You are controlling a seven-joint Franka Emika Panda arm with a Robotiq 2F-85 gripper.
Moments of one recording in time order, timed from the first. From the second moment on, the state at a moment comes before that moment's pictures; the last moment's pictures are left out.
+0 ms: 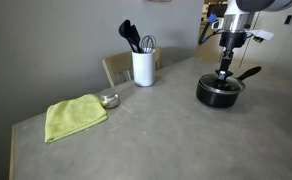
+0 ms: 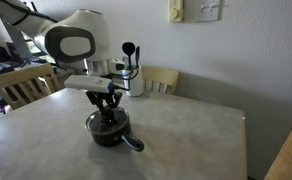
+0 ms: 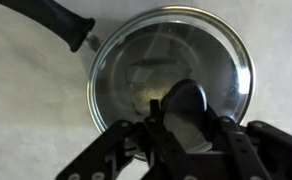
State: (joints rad) arm -0.15 0.32 -0.01 -2.12 0.10 2.39 -0.58
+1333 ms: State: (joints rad) arm -0.15 0.36 0.00 -2.08 0.06 2.39 -0.59
